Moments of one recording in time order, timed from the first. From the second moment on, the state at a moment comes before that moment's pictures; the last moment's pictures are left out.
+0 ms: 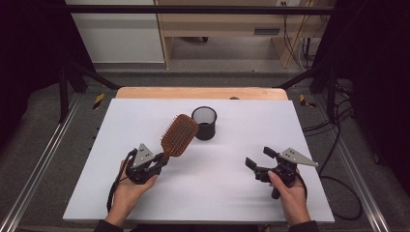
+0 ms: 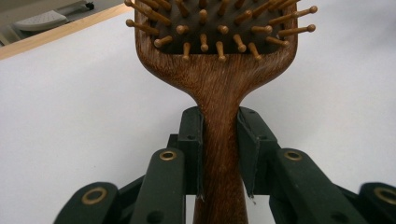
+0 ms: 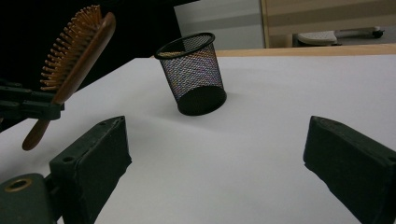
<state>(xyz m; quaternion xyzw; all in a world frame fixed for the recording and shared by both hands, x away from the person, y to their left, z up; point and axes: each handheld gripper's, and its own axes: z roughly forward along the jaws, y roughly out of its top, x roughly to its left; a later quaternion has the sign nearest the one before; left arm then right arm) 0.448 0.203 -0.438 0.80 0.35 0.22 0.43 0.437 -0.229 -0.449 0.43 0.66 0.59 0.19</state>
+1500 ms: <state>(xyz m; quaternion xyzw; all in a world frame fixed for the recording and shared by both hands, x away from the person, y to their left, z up) 0.428 0.190 -0.435 0.78 0.32 0.25 0.47 0.465 -0.097 -0.405 0.36 0.71 0.60 0.09</state>
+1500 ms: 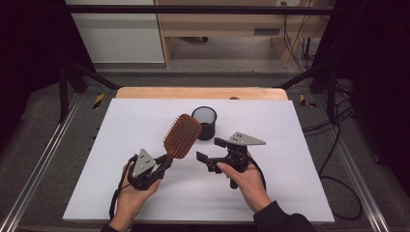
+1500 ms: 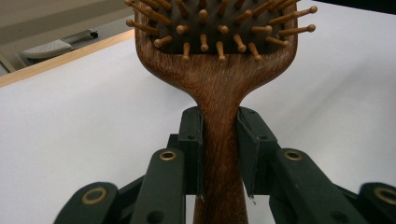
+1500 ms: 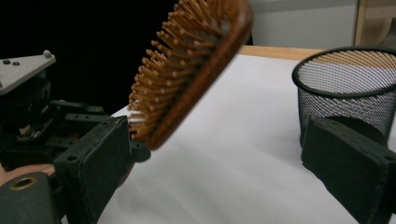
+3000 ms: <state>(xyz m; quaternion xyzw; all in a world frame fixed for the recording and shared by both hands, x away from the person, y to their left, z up) 0.417 0.177 -0.430 0.78 0.29 0.26 0.49 0.483 -0.070 -0.379 0.35 0.69 0.63 0.05</state>
